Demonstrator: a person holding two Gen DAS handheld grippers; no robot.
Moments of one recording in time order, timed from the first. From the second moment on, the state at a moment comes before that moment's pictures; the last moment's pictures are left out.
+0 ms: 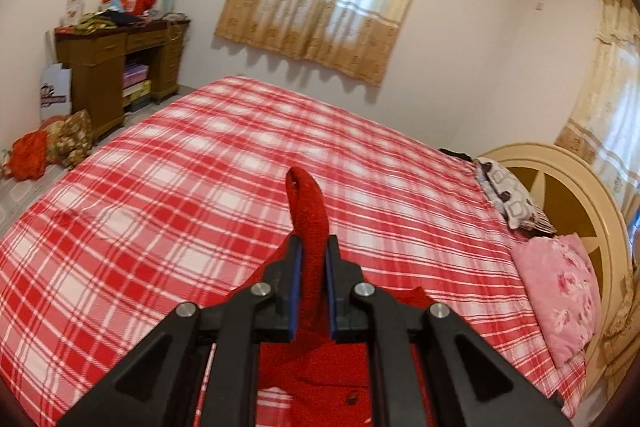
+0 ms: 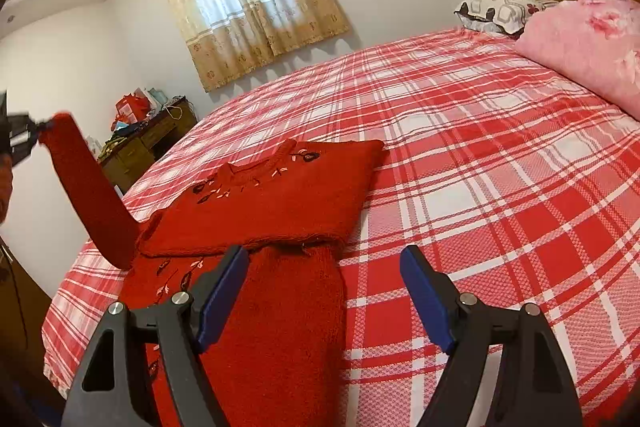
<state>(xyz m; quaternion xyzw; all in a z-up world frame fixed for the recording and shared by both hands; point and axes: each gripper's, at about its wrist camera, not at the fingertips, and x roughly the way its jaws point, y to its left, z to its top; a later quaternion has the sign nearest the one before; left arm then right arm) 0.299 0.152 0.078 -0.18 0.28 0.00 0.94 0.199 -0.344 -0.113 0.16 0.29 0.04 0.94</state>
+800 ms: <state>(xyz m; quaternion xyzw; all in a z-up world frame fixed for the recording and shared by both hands) 0.349 -0.005 0.069 -0.14 0.30 -0.11 0.94 0.202 -0.319 -0.131 0.11 0.32 0.02 0.94</state>
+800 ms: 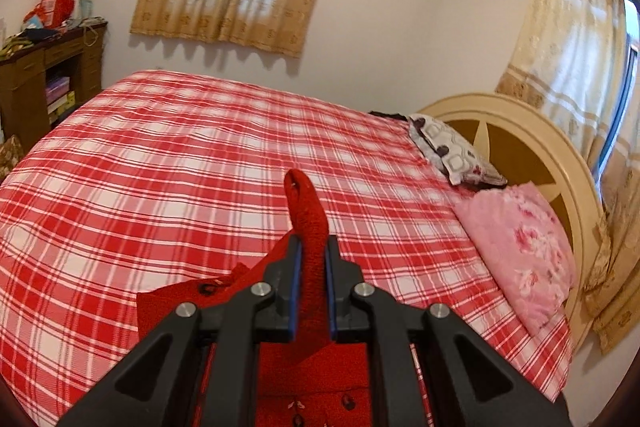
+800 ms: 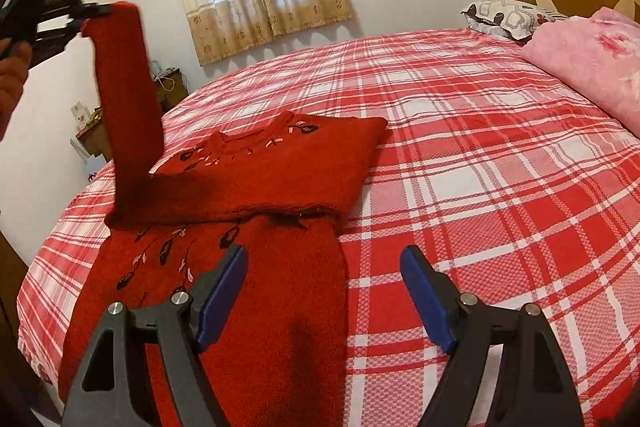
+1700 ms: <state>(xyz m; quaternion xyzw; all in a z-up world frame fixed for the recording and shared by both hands) 0.306 -0.092 -0.059 0.07 0.32 -0.15 0.93 0.211 -0.311 -0.143 0.10 0.34 0.06 0.93</state>
